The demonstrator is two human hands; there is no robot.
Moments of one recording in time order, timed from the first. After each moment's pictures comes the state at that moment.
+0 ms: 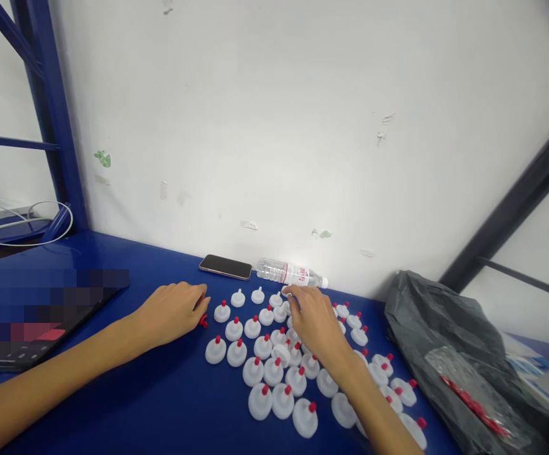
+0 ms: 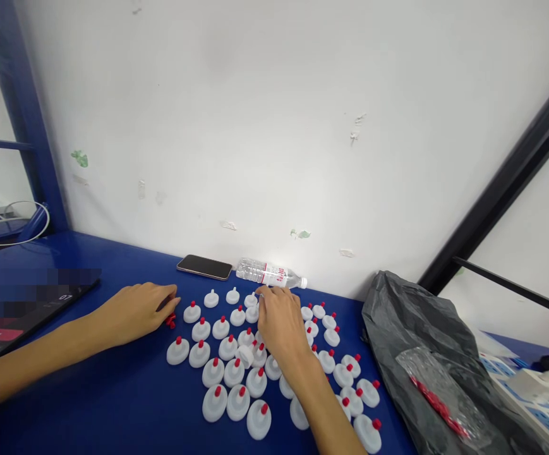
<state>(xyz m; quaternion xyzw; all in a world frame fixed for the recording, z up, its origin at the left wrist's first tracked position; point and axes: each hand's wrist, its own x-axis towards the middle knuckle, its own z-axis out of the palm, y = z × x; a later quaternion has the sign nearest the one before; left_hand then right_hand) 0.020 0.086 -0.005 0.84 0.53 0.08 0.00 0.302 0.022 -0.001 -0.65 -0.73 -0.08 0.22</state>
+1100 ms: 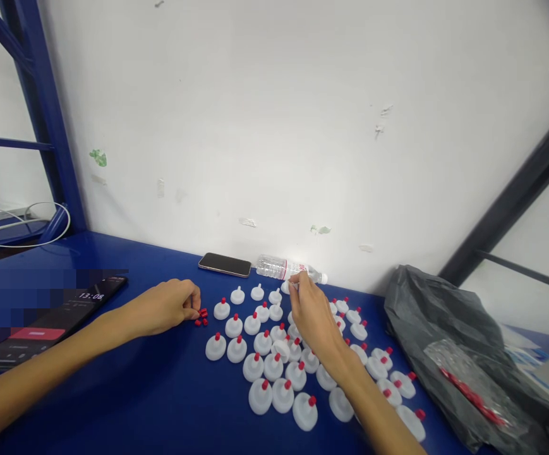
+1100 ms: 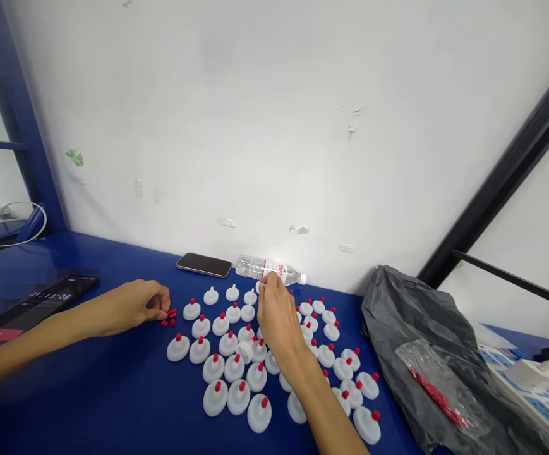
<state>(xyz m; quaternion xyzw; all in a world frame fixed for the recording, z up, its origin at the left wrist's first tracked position) 0.001 0.099 0.002 0.83 0.52 0.07 0.18 0.298 0.024 -0.004 -0.65 -0.69 -0.06 0.31</state>
